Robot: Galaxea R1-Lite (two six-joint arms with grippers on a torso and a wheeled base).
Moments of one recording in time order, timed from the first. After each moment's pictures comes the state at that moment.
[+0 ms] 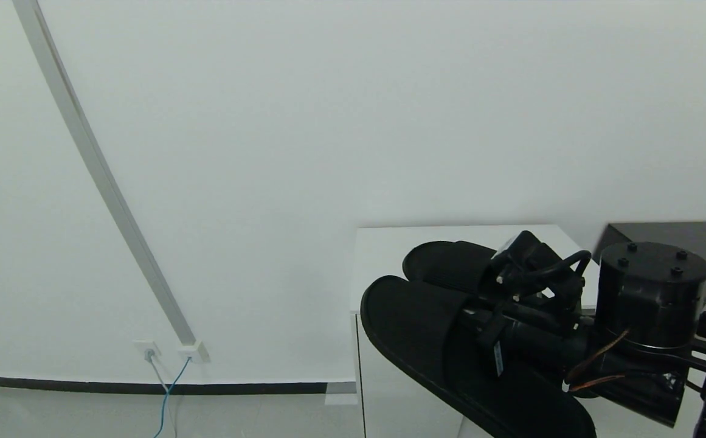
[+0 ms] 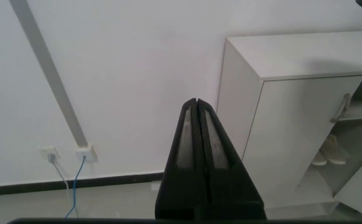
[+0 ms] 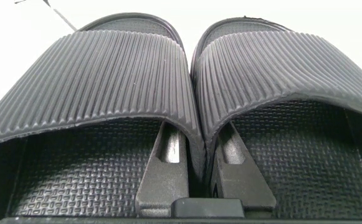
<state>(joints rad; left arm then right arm) 0.00 0.00 0.00 0.00 -0.03 0.02 0.77 1.63 -0.59 -0.86 -0.01 -0.15</state>
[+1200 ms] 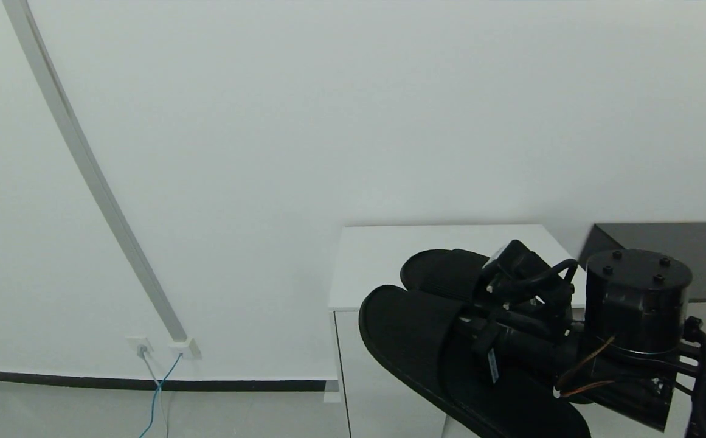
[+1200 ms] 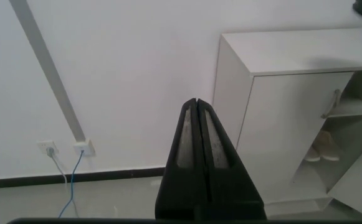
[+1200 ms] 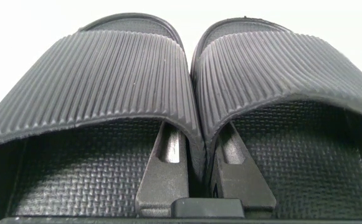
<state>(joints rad) 0.00 0.00 0.00 0.00 -0.03 0.02 0.77 1.65 -0.59 -0.86 -0.01 -0.15</state>
